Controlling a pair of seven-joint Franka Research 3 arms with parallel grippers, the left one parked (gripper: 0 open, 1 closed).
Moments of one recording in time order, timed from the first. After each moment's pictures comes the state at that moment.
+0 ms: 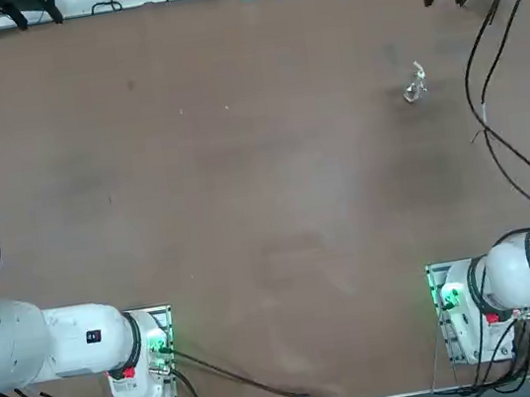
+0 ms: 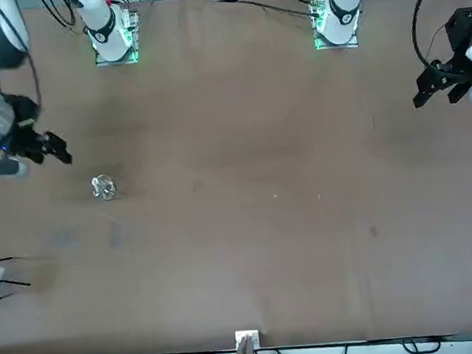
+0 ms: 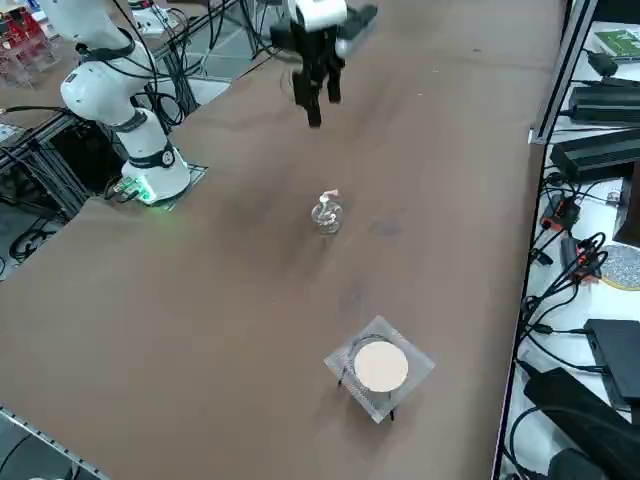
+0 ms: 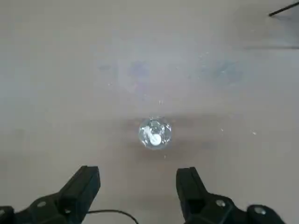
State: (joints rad) arm 0.04 0.00 -0.03 -1.99 0.01 2.03 0.05
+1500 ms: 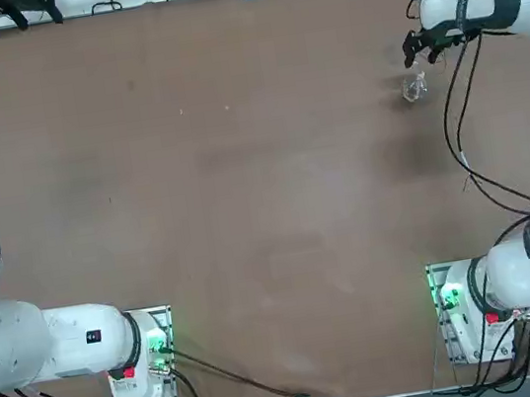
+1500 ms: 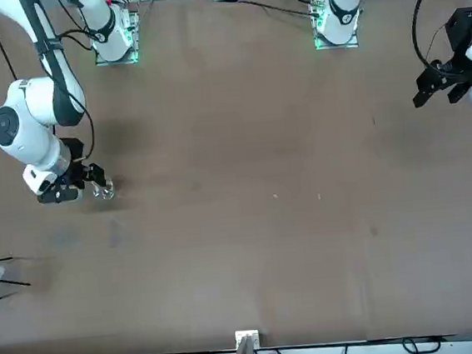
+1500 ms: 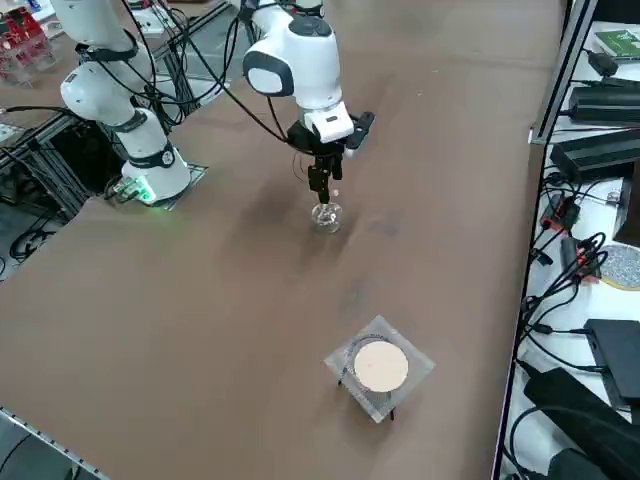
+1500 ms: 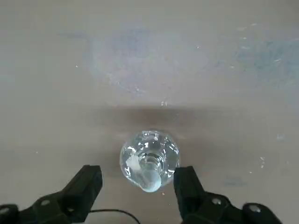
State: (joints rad) arm 0.04 0.21 -0.04 -2.19 0.01 2.40 -0.03
